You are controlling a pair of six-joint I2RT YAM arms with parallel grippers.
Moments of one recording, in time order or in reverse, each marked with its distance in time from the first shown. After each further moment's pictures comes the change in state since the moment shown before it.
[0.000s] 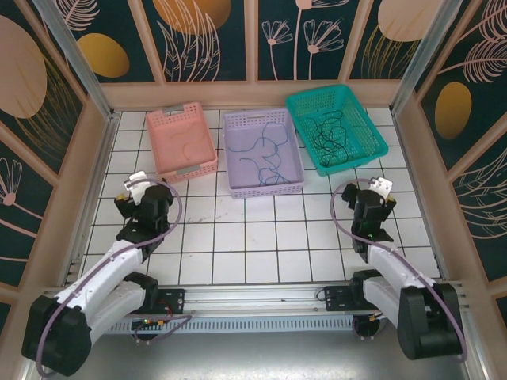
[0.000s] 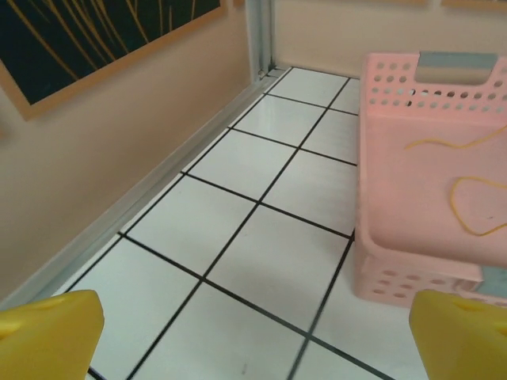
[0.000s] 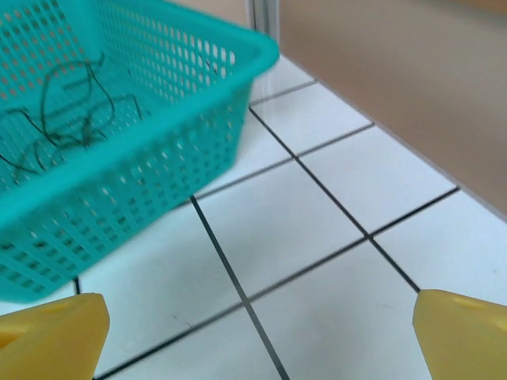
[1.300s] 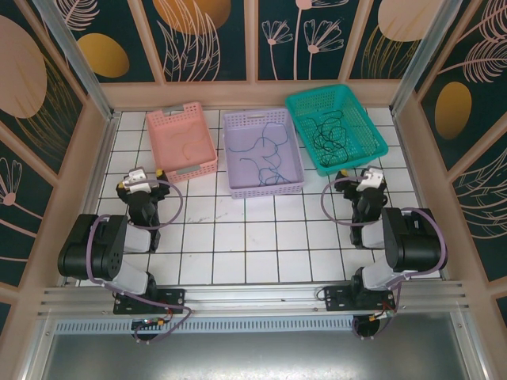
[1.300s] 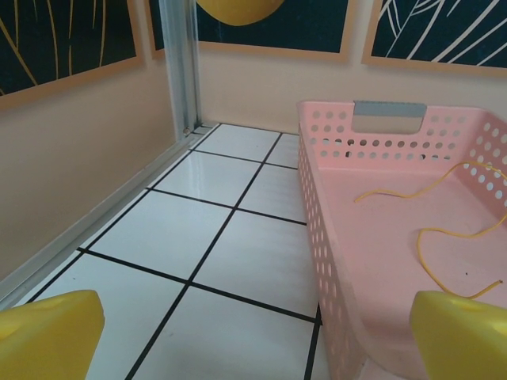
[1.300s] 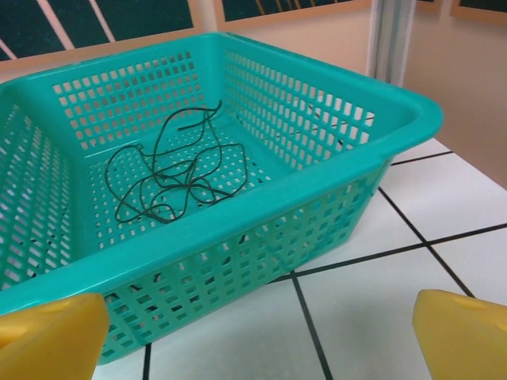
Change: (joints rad) left arm 0.307 0.609 -0.182 1.164 0.477 0.240; right arm -0.120 0.549 0.005 0.788 -0.369 -0.135
